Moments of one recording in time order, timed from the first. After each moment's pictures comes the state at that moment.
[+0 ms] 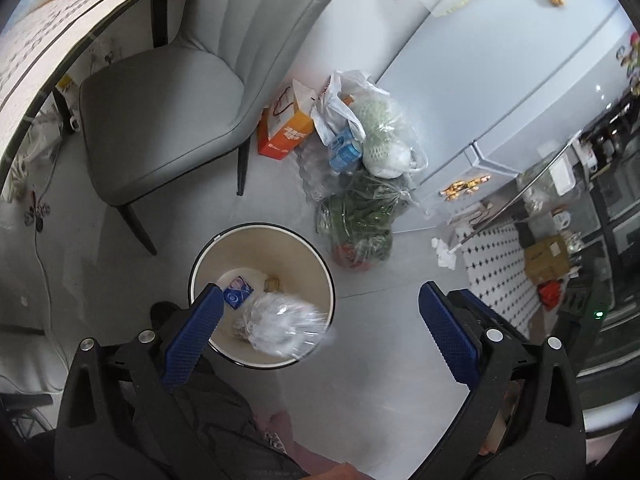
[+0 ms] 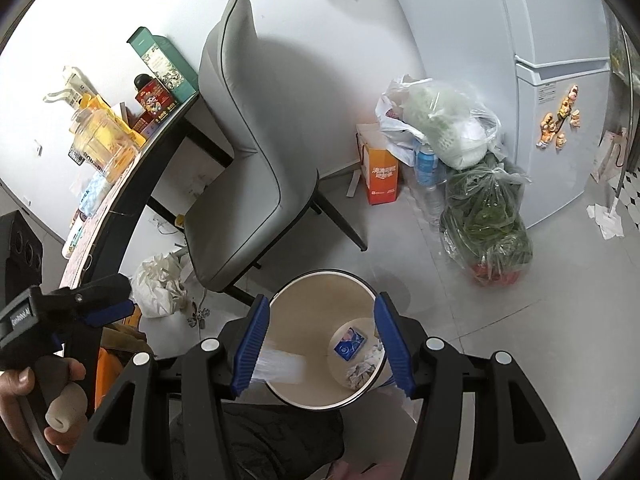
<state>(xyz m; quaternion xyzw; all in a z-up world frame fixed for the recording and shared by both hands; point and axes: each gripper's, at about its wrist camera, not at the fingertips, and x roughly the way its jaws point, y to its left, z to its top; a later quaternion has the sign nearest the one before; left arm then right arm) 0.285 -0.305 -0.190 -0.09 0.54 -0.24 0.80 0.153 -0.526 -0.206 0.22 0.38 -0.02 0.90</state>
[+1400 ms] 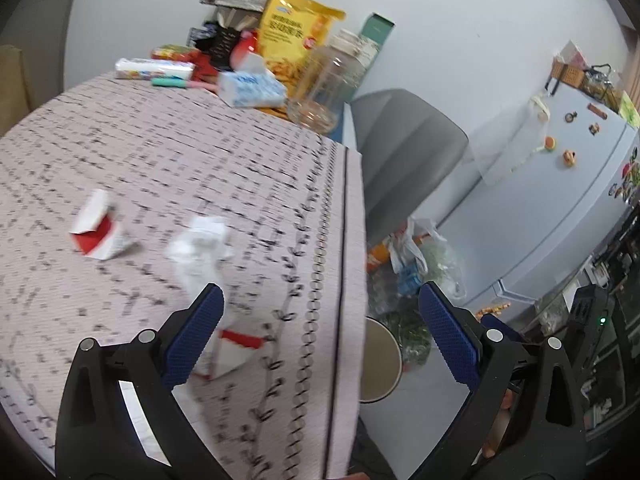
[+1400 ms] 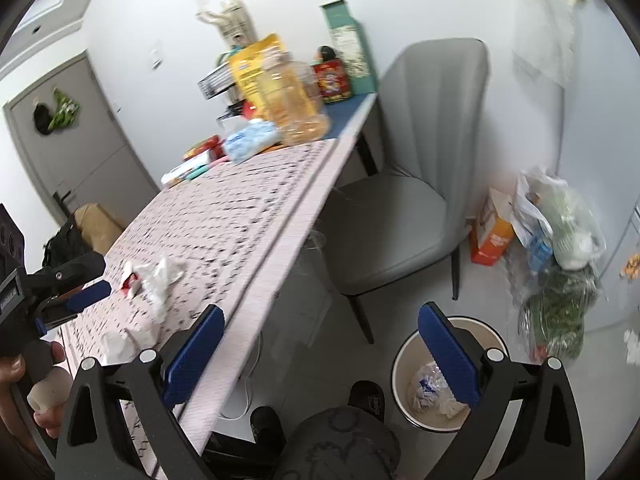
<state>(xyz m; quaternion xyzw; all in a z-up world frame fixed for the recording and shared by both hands) 0.162 -0.035 -0.051 -0.19 0.36 -0.08 0.91 0.141 -0.265 -0.078 0.06 0.34 0.14 0.93</state>
